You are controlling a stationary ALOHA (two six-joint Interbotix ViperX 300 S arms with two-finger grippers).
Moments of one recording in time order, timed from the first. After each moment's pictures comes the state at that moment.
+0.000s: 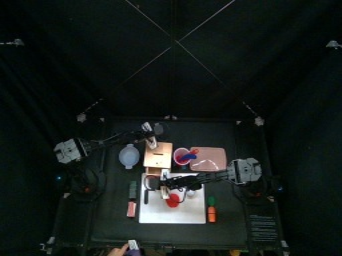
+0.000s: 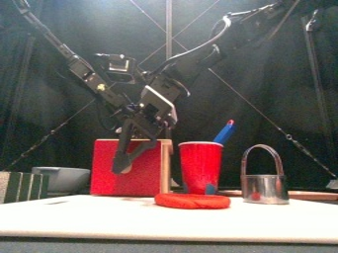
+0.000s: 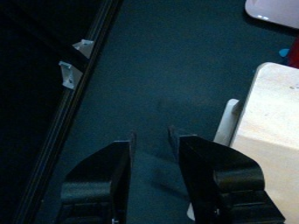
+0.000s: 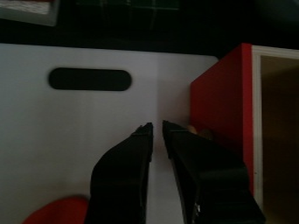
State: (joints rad) left arm 0.56 0.12 0.48 0.15 0.18 0.18; right arm 0.01 0.38 0.19 -0.39 0.29 0.28
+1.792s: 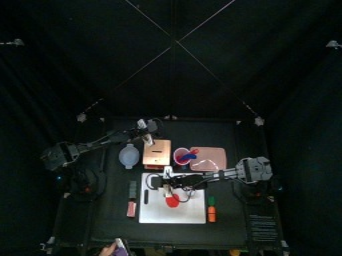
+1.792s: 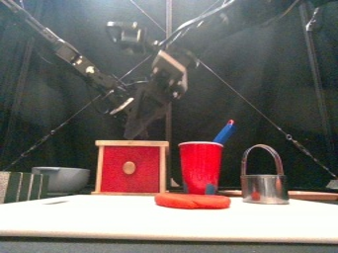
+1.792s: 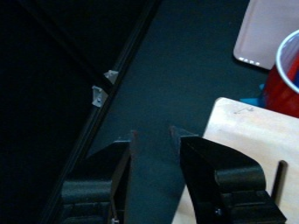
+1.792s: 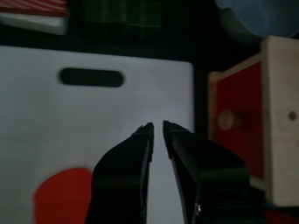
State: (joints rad) left arm 0.59 -0.09 0.55 0.13 0.13 0.17; right arm 0.08 0.22 0.22 -0.42 0.43 0.29
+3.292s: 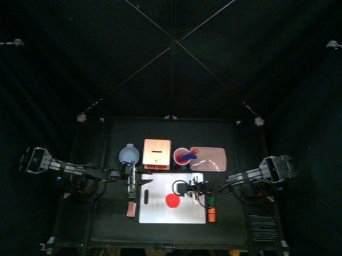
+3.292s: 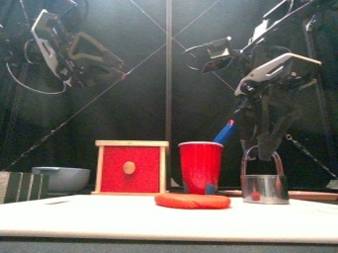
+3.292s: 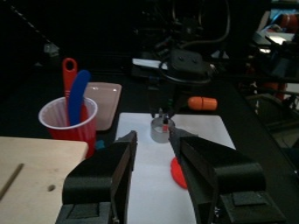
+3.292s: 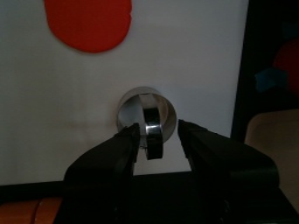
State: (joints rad) left arm -0.11 -0.41 1.11 -0.24 -0.58 0.16; right arm 0.16 -0.05 0.60 -0.24 0.70 0.27
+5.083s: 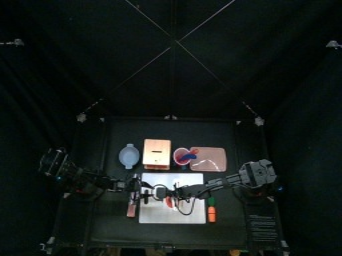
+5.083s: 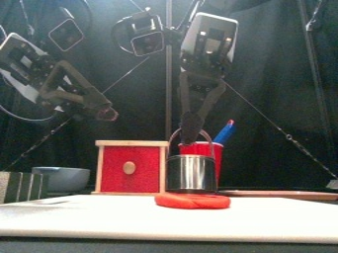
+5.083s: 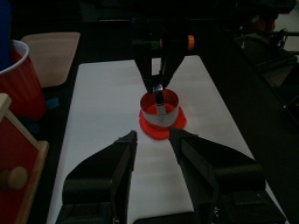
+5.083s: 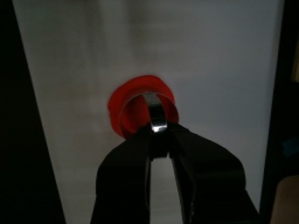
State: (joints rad) left arm -0.26 -0.15 1.12 -0.28 -0.68 0.19; right arm 0.19 0.22 0.18 -0.13 0.83 0.29
